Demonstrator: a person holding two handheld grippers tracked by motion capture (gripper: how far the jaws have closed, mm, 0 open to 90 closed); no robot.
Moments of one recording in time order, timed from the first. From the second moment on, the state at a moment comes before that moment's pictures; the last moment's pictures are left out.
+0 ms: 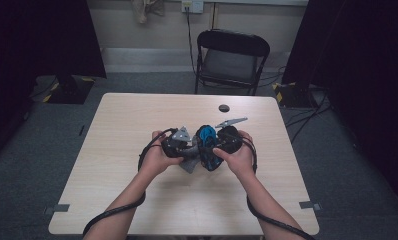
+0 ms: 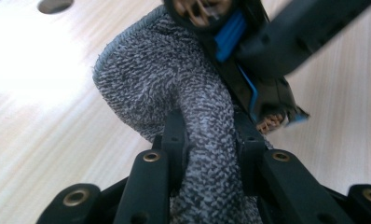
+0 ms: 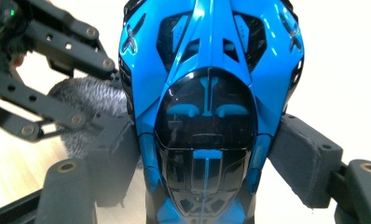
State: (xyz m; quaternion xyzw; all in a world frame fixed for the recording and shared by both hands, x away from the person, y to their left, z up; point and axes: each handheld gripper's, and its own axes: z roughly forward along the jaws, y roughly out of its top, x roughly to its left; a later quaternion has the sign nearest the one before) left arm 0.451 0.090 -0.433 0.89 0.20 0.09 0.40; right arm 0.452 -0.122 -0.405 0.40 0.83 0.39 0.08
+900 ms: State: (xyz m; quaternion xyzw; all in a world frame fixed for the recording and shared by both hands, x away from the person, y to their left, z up) left arm 0.443 0.147 -0.458 0.89 0.26 0.10 0.36; right arm 0.452 -0.161 -0.406 0.42 0.81 0.39 0.08
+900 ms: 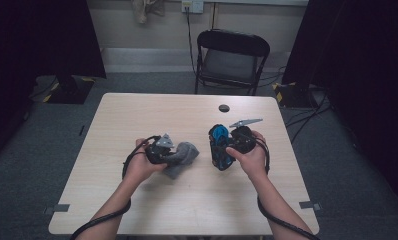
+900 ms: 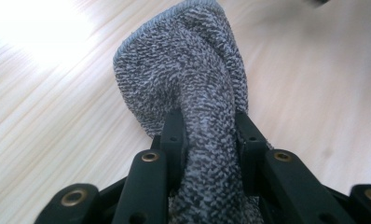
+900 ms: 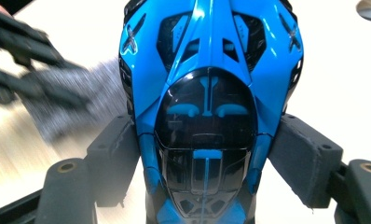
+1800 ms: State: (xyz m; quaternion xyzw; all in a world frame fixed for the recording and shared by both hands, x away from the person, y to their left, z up) left arm 0.445 0.216 -0.468 0.86 0.33 0.12 0.36; right arm 0.456 -0.224 -0.427 0.49 0.81 0.32 0.10
